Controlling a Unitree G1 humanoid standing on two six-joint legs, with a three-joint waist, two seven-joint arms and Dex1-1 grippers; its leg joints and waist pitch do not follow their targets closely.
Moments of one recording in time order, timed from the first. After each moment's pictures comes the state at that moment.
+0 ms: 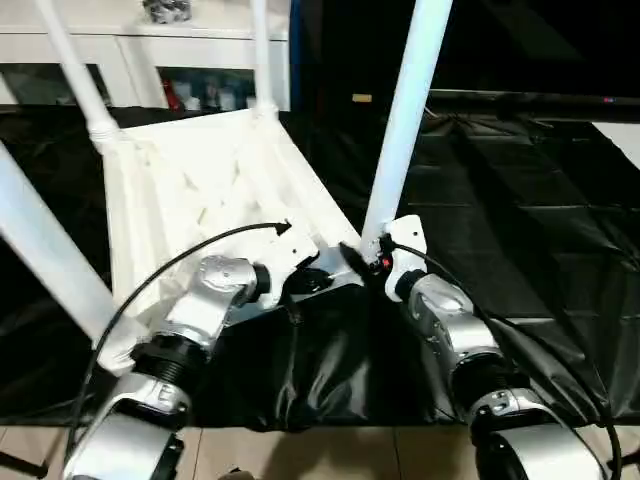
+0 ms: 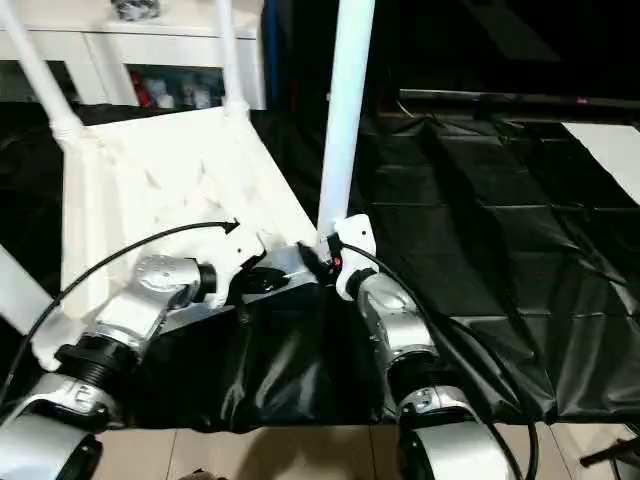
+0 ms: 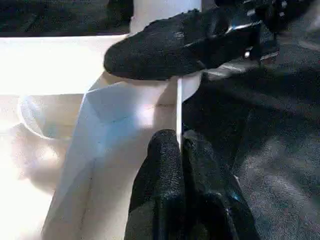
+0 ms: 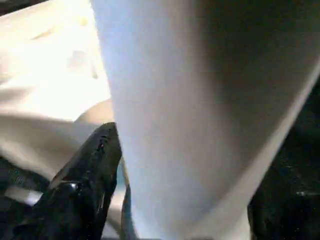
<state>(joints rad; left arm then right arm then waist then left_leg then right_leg) -0.60 0.24 -0.22 0.59 0.09 0.17 -0.98 -0.59 -0.06 0.01 0.86 0.04 -0.10 0.59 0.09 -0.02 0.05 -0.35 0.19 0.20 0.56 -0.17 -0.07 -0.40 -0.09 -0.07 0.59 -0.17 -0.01</state>
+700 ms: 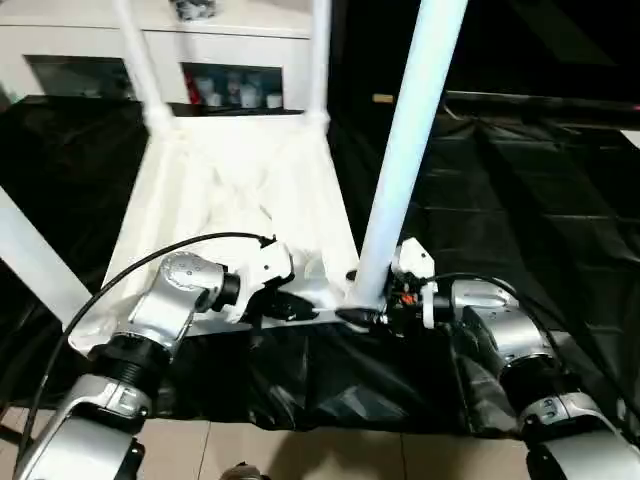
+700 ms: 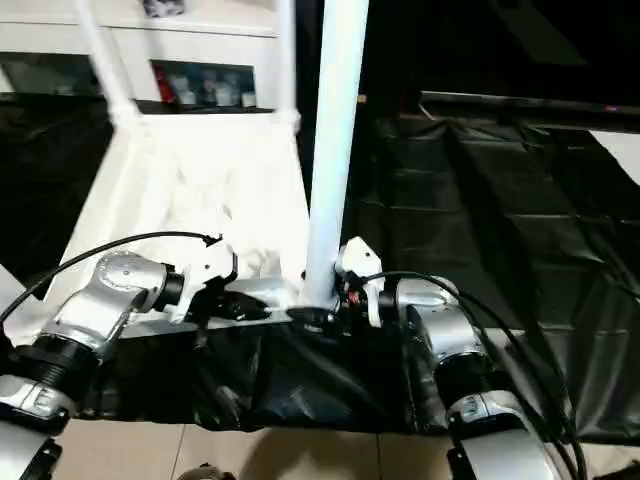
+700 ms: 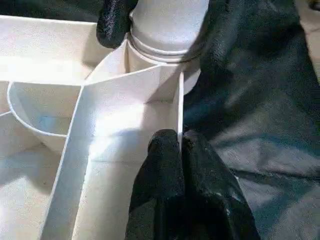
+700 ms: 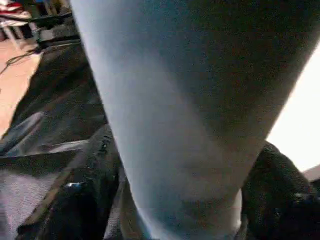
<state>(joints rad) -0.58 0.39 -0.26 0.55 0.03 0.12 -1.34 -0.55 -0.24 0.16 0.73 0.08 -0.06 1.25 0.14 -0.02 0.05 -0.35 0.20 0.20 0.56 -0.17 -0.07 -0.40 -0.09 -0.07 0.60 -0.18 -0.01</state>
